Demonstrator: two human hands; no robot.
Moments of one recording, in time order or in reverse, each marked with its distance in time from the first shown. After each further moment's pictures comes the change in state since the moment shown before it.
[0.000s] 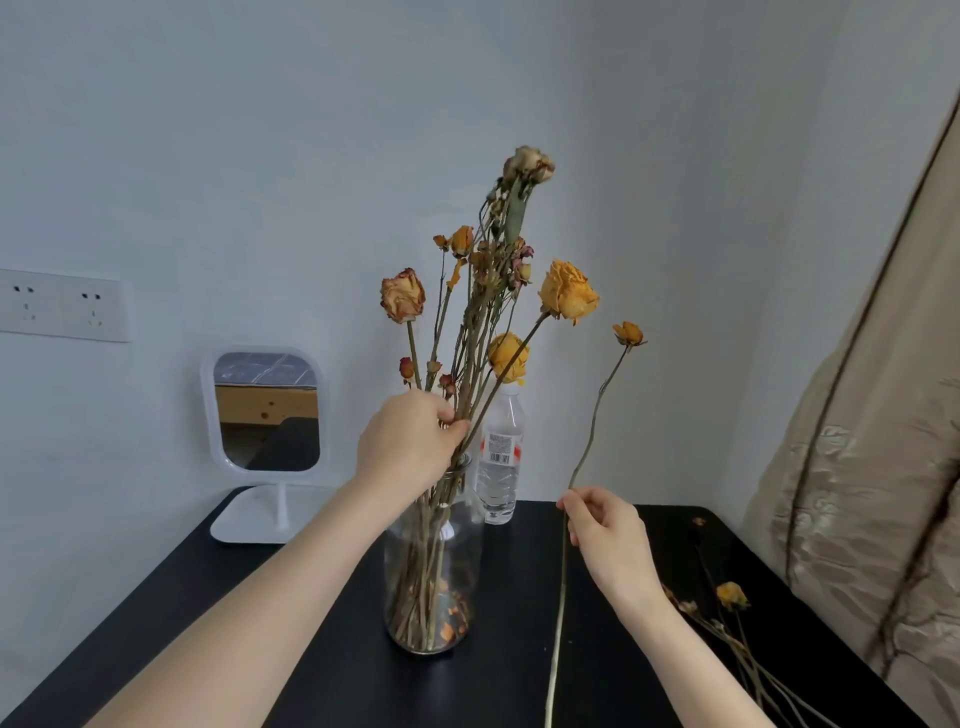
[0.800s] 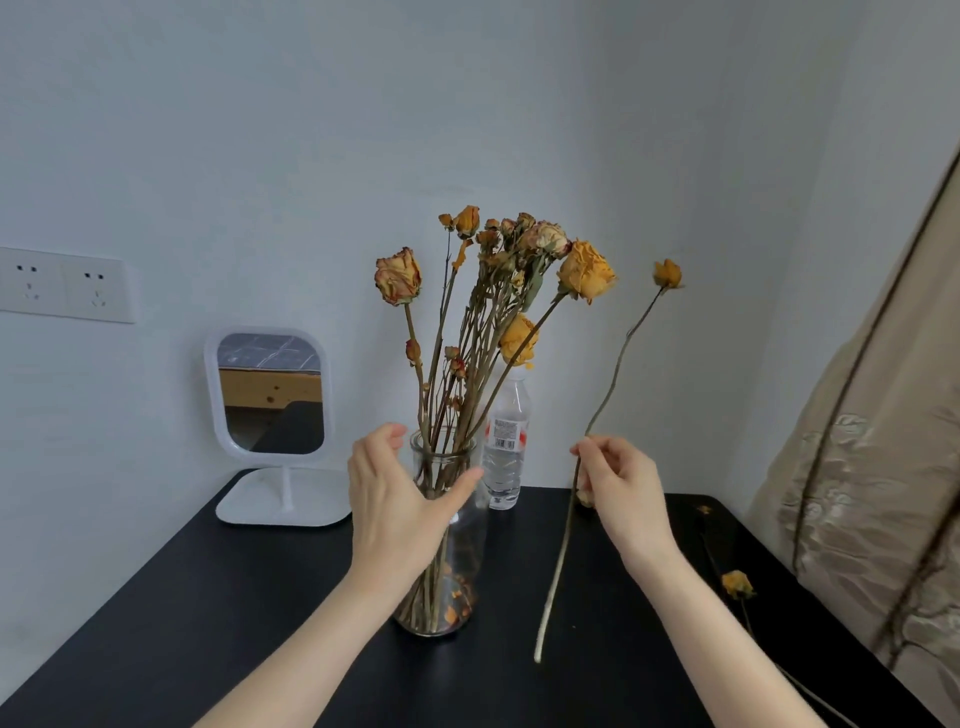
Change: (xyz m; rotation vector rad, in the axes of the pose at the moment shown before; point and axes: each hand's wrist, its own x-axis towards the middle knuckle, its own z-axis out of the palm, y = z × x) left_hand -0.057 -0.045 0.044 -0.195 0.267 -0.107; right_hand 0.012 -0.028 -0.007 0.126 0.019 -0.059
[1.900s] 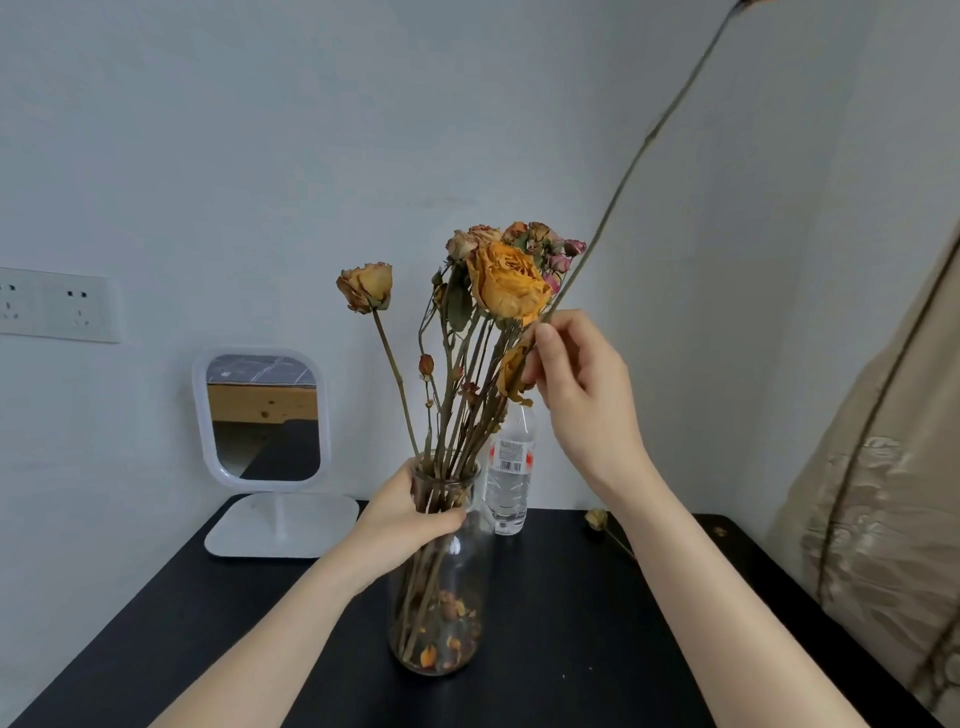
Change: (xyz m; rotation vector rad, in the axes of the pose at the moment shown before) left_hand 0.047 -0.035 0.009 -0.256 -0.581 -0.223; right_hand 0.033 -0.096 0.036 0.089 -0.082 -0.518
